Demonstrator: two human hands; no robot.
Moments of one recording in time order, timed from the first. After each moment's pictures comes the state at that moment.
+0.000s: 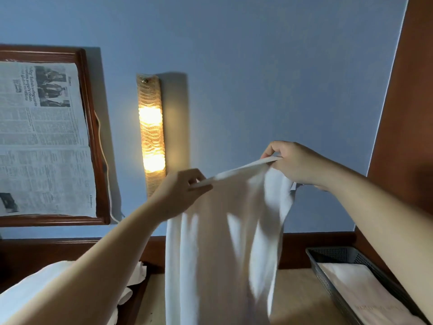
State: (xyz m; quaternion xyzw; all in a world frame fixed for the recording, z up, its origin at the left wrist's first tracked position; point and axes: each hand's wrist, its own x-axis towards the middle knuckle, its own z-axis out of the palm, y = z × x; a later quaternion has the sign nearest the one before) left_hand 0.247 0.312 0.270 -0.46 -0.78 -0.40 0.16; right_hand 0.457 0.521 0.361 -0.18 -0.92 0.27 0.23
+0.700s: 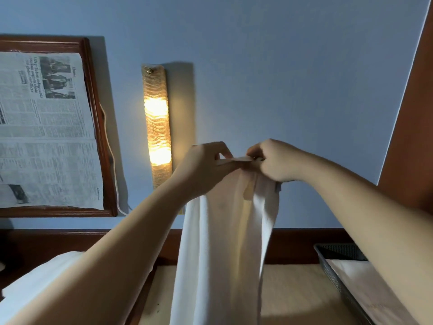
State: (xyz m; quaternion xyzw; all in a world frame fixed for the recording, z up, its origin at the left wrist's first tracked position) left_hand 0.277 0.339 0.312 -0.47 -0.75 -0.43 0.19; right_hand 0.407 0.497 0.358 -0.09 -0.97 0.16 0.17
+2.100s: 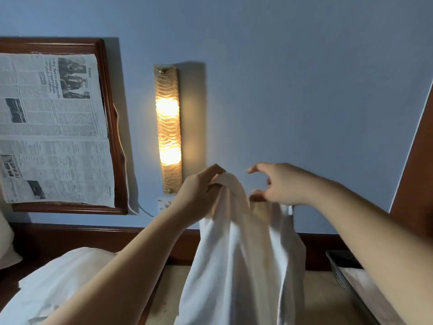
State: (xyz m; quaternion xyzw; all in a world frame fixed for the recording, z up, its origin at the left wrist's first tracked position) left_hand 0.254 0.322 0.254 -0.44 -0.77 -0.42 0.16; right_hand 0.393 0.511 0.320 -0.13 -0.98 0.09 0.10
